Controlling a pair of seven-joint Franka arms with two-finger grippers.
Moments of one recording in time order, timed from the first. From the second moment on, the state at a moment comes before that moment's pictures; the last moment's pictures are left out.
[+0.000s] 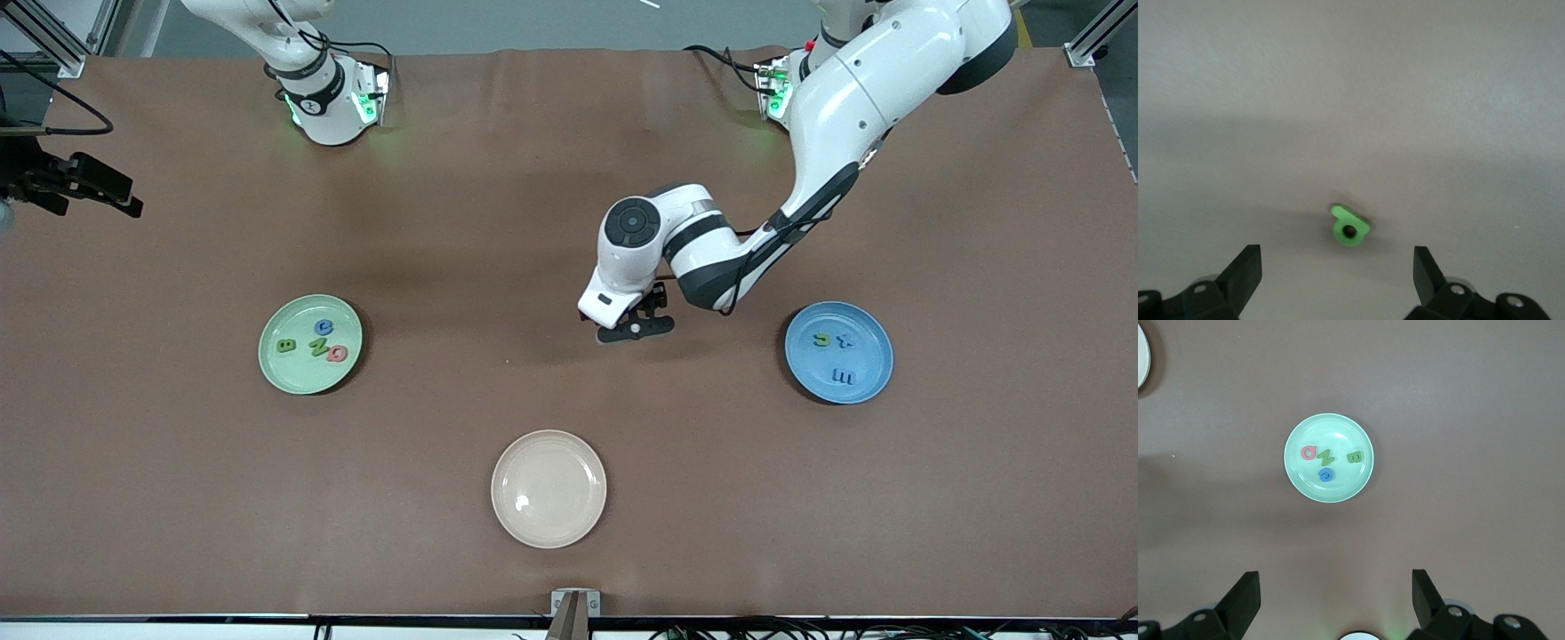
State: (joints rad) left arm -0.07 0.83 -0.80 -1.70 0.69 2.20 -1.31; right arm -0.01 -0.10 -0.06 -1.67 0.03 1.50 0.00
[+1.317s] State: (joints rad) left arm -0.09 0.90 -0.73 -1.68 0.69 2.30 -1.31; right arm -0.01 -0.10 -0.07 -1.67 0.01 1.52 -0.02
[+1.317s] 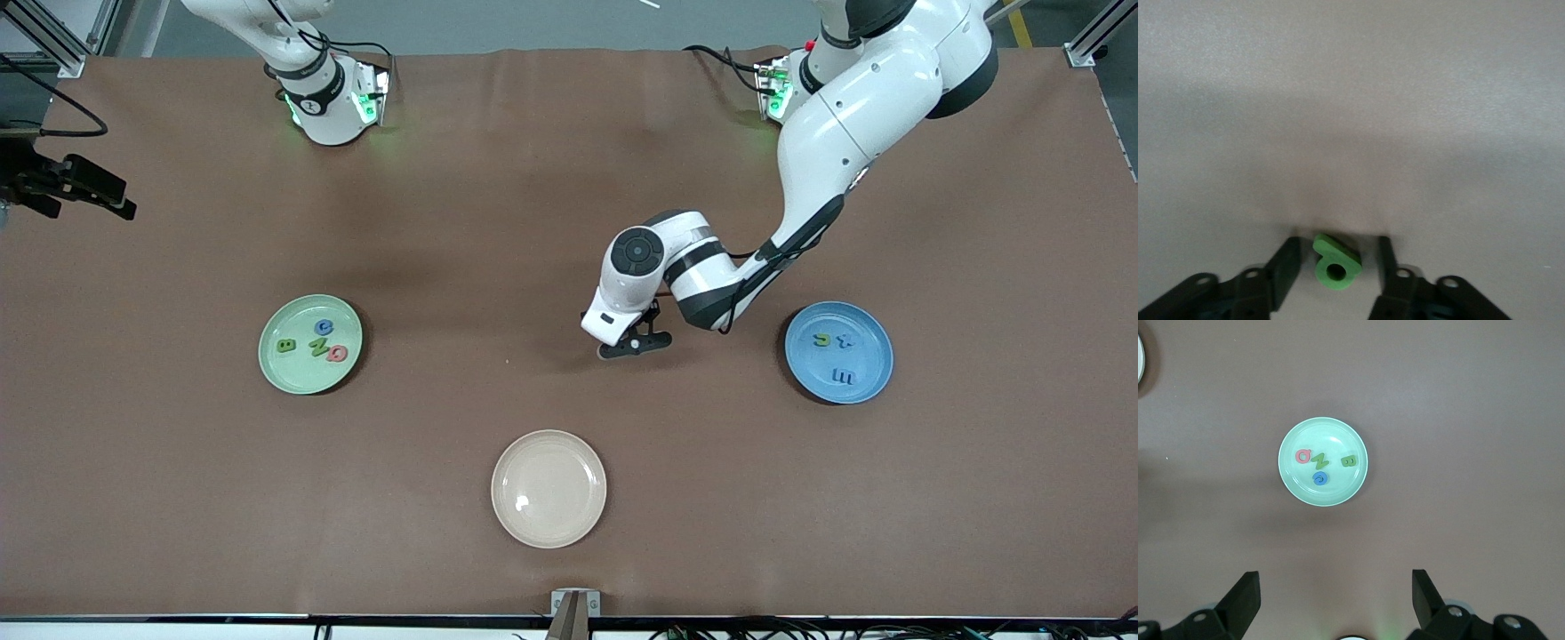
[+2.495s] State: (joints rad) left arm -0.07 0.82 -0.75 -1.66 0.69 2.15 -1.24; right arm -0.01 -0.10 -0.06 -1.68 0.01 1.52 -0.02
